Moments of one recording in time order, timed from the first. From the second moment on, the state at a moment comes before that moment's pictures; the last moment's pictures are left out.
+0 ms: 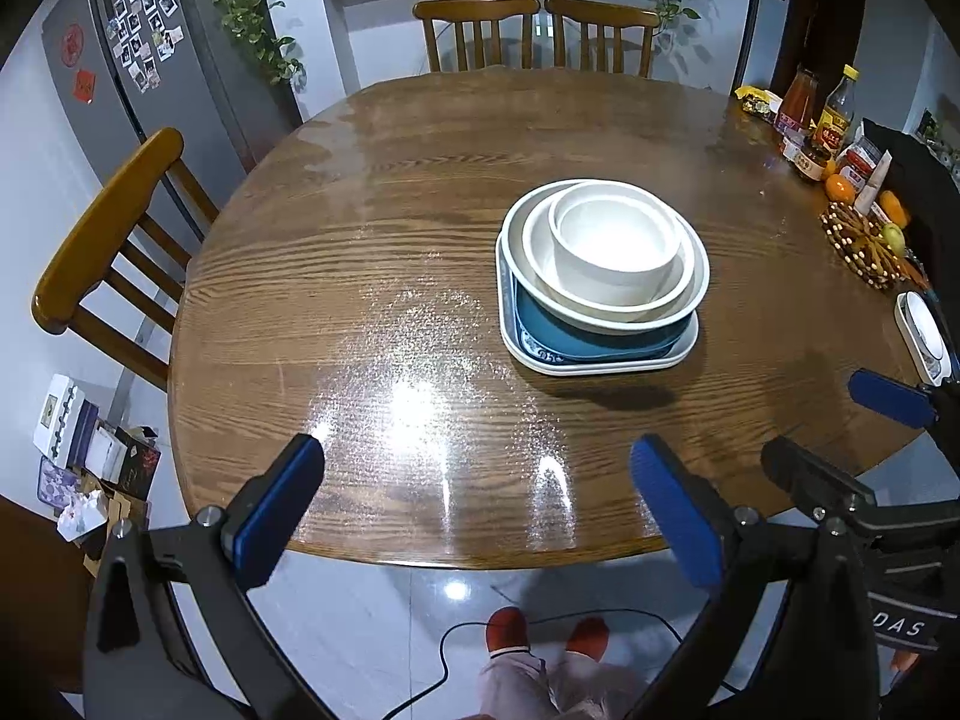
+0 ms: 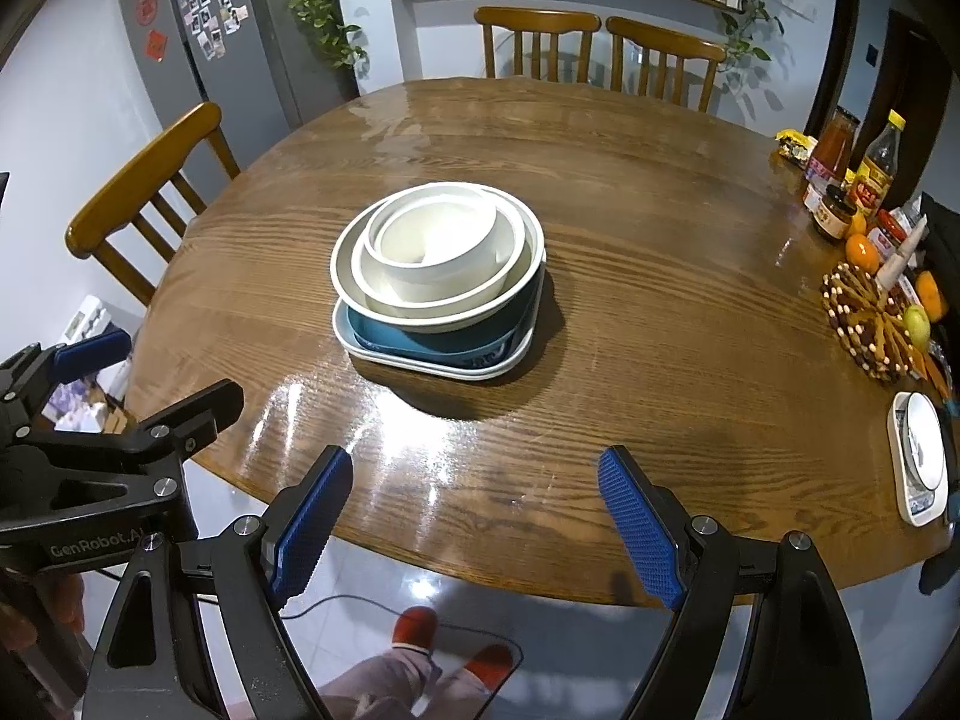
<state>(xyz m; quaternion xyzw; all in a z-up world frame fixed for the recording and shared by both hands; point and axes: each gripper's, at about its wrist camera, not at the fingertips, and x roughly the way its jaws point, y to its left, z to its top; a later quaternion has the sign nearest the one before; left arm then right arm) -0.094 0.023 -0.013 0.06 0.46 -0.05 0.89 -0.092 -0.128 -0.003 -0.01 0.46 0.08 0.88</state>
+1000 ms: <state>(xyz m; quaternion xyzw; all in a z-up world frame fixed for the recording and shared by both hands) -0.071 0.014 -0.012 0.07 0.45 -0.06 0.89 -0.071 -0.129 -0.002 -0.01 0.46 0.06 0.89</state>
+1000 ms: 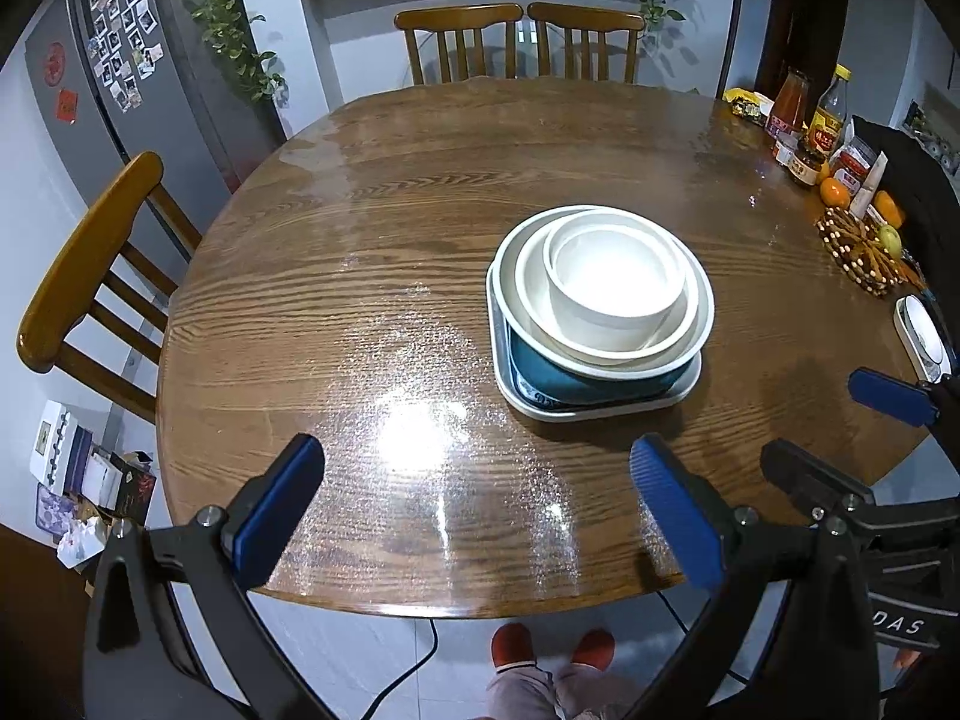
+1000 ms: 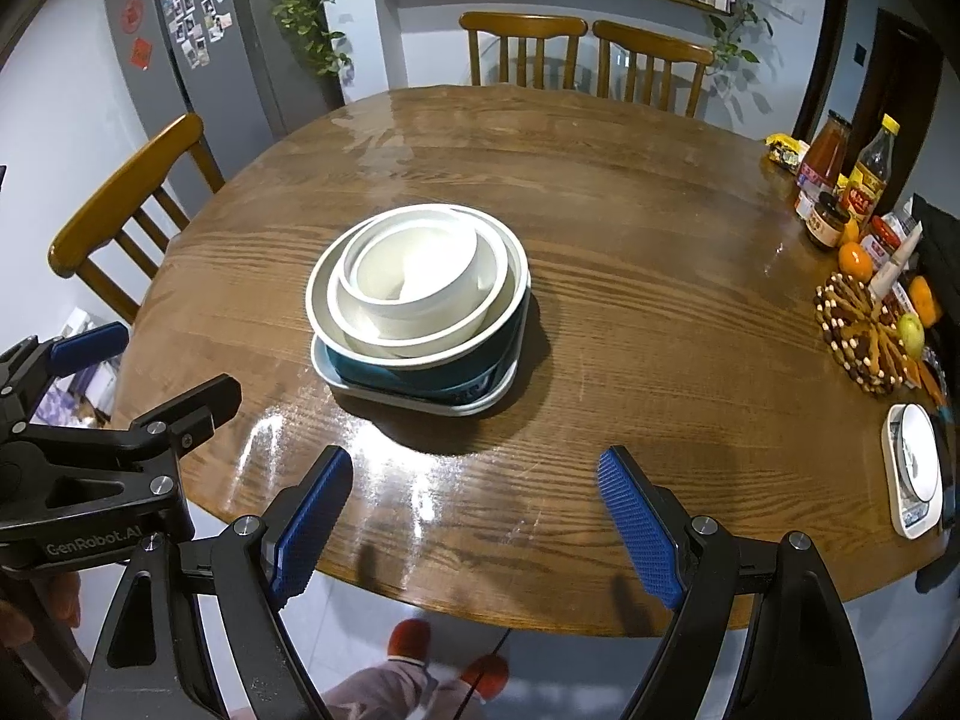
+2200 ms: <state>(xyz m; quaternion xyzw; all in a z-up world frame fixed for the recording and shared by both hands) -0.054 0.011 -0.015 0.07 0.45 -0.07 0.88 -0.058 -0.130 -0.004 -0.01 0.46 0.05 0.88</state>
